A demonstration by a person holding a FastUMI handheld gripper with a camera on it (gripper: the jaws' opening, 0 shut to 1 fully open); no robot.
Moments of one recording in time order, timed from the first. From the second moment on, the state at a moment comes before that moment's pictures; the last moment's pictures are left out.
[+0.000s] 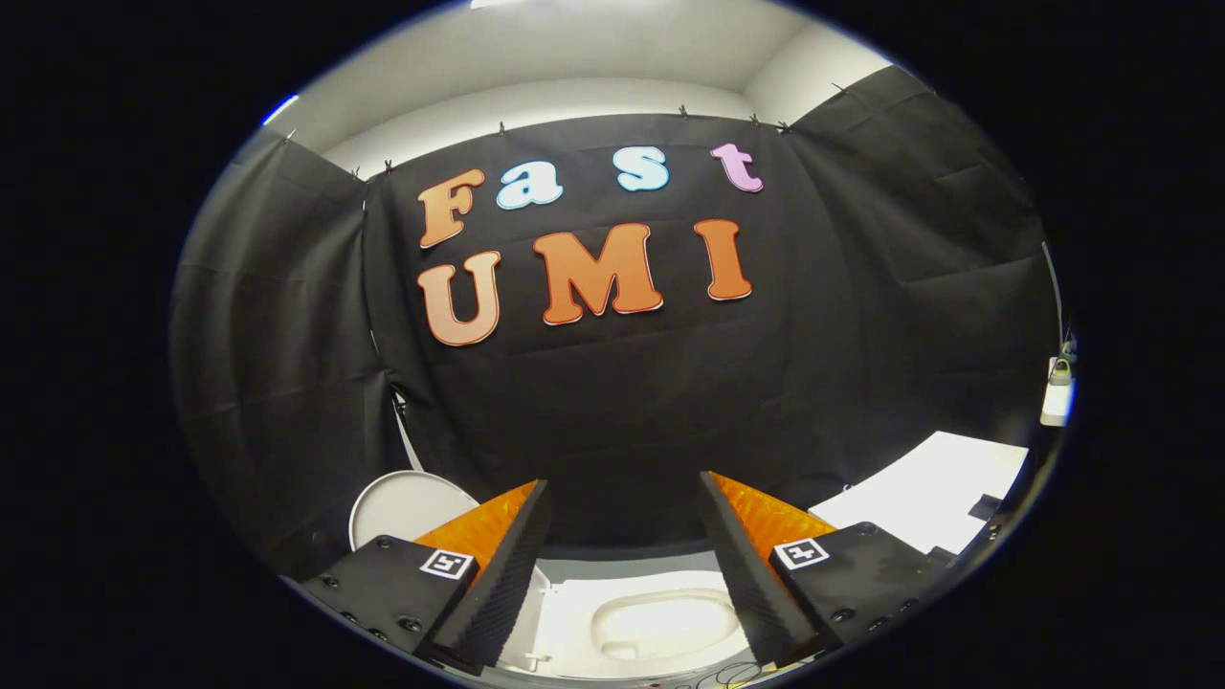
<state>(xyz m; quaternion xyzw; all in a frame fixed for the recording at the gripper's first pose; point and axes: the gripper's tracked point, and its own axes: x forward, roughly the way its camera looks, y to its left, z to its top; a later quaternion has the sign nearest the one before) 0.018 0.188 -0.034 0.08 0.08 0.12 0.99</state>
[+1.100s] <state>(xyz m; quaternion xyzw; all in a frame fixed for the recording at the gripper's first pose) 0.018 0.196 -0.031 0.07 0.08 0.12 0.99</state>
